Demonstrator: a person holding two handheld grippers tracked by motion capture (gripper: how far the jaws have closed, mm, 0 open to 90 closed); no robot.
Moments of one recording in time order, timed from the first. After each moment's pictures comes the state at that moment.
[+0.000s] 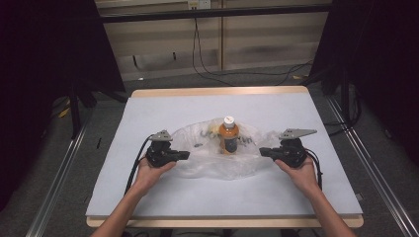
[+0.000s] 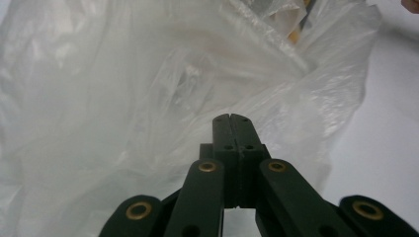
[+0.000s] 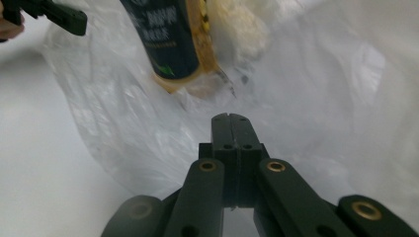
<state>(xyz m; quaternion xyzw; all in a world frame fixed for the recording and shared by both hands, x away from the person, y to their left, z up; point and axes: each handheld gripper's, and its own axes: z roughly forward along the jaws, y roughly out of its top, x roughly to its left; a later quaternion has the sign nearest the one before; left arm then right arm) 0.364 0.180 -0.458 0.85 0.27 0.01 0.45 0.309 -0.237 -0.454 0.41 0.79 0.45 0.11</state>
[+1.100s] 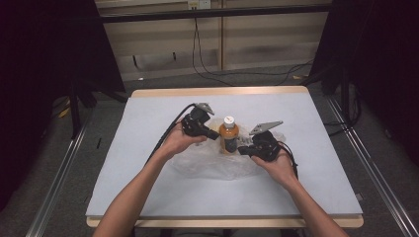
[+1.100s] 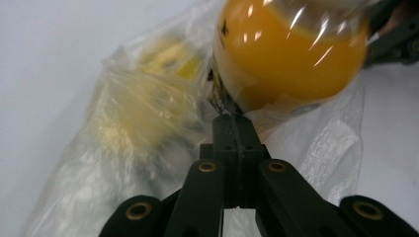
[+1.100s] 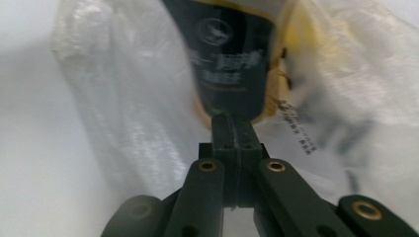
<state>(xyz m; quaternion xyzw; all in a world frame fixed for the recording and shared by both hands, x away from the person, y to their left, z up) 0.429 0.061 -0.410 0.93 0.17 -0.02 0.31 0.337 -0.170 -0.446 0.38 0.83 0.39 0.09</state>
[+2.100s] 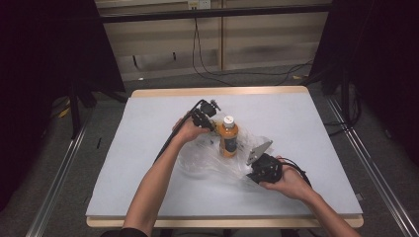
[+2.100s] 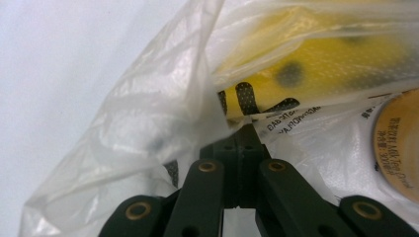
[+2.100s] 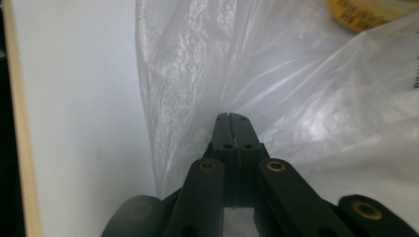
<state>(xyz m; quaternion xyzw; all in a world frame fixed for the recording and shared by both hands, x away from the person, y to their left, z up) 0.501 0.037 -0.456 0.96 0.23 0.05 0.18 0.290 -0.167 -0.464 0.23 0.93 0.28 0.02</state>
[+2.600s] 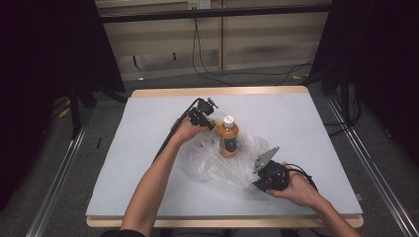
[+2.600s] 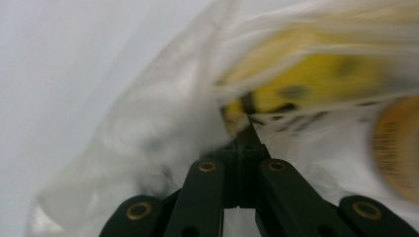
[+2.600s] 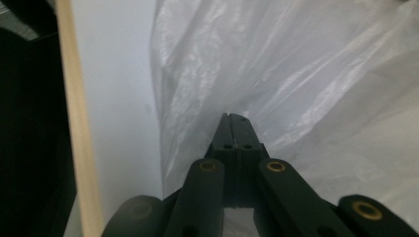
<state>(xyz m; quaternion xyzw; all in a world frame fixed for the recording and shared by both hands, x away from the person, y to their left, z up) 0.496 0.048 -0.447 0.94 0.24 0.03 0.23 0.272 -0.178 -0.462 0.22 0.93 0.29 0.00</state>
